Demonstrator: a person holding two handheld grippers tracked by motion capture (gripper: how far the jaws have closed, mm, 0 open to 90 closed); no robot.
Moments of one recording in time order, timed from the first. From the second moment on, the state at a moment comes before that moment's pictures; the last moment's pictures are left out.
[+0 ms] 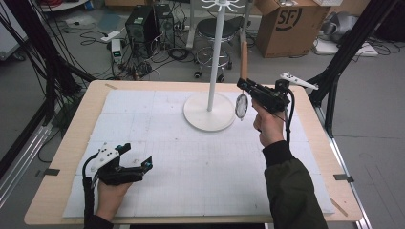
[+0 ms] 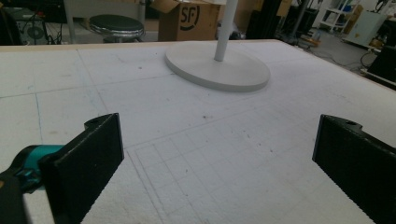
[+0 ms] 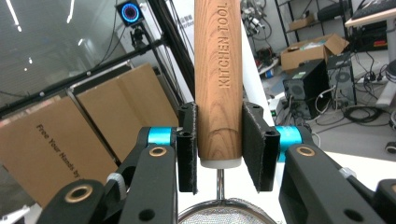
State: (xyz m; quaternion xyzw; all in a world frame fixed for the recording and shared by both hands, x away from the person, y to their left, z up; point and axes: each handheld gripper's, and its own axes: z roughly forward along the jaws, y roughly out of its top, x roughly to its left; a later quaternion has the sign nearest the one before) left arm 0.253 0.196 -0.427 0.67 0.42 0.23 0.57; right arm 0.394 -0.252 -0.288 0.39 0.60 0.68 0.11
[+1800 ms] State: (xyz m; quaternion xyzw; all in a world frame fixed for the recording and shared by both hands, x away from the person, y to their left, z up) left arm 0.251 0.206 -0.432 0.66 0.44 0.23 0.56; right arm 0.427 -0.234 -0.244 0.37 0.55 0.74 0.09
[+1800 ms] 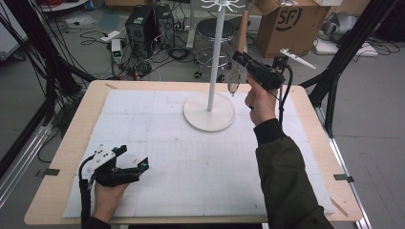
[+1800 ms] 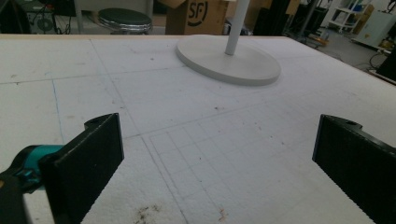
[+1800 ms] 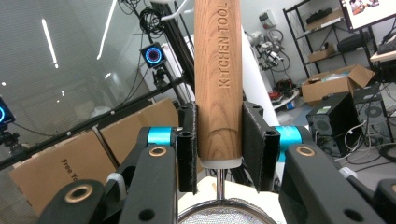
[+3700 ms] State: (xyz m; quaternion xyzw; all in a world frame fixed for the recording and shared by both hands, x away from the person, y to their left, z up) left arm 0.253 0.214 -0.437 0.66 0.45 0.22 0.56; right arm 0.467 -0.244 -0.229 0.37 0.56 0.74 0.08
